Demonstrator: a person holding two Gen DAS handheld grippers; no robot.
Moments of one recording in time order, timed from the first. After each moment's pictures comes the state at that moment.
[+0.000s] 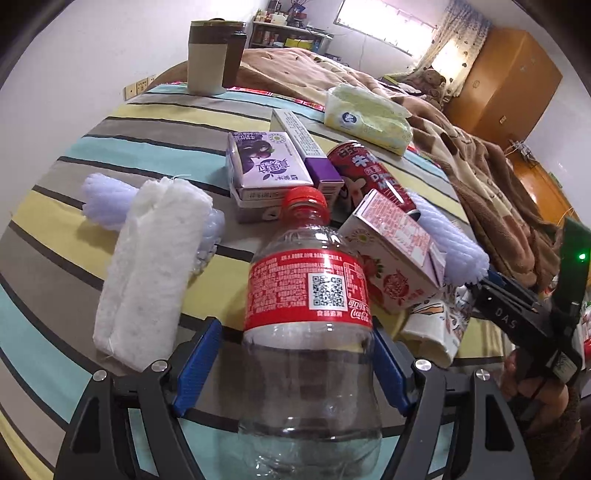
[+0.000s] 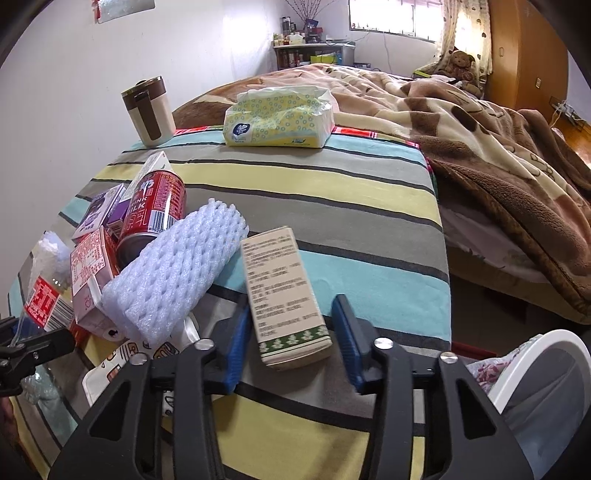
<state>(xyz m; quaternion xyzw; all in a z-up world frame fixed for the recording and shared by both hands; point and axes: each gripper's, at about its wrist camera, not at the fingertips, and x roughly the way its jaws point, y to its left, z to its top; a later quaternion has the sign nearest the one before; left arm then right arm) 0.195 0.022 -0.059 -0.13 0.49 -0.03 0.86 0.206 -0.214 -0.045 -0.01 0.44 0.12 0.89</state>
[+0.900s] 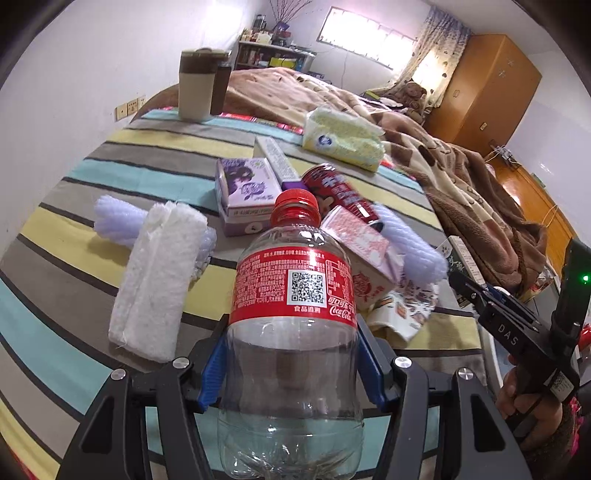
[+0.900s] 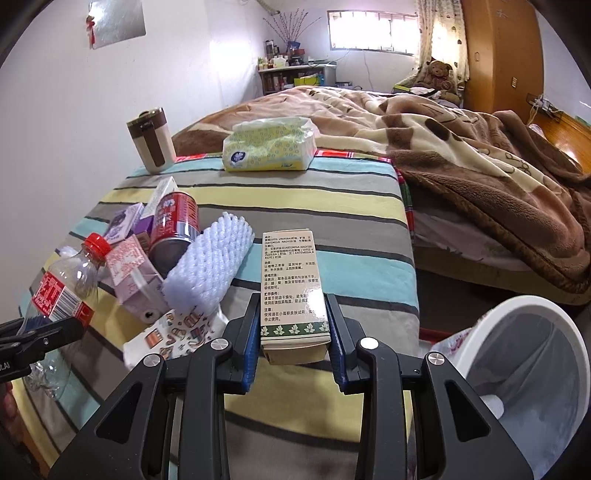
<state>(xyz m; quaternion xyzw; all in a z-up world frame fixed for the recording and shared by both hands) 0.168 0.018 -0.030 -0.13 0.44 -0.05 0.89 0.167 -0.226 -0.022 0.02 0.39 0.10 0.91</state>
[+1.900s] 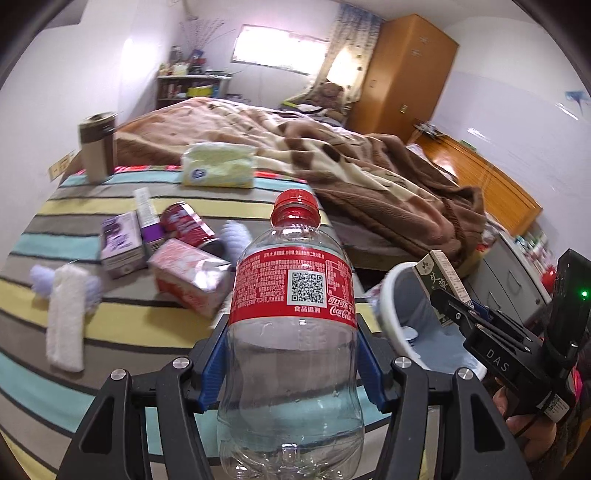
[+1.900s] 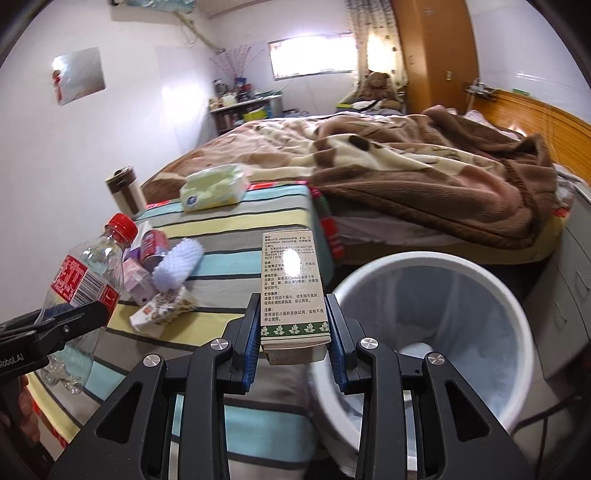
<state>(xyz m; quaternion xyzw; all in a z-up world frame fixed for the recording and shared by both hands) 0.133 -0.090 0.026 -0.07 0.39 -0.18 0.90 0.088 -0.302 0.014 0.08 0.35 0.01 0.94</state>
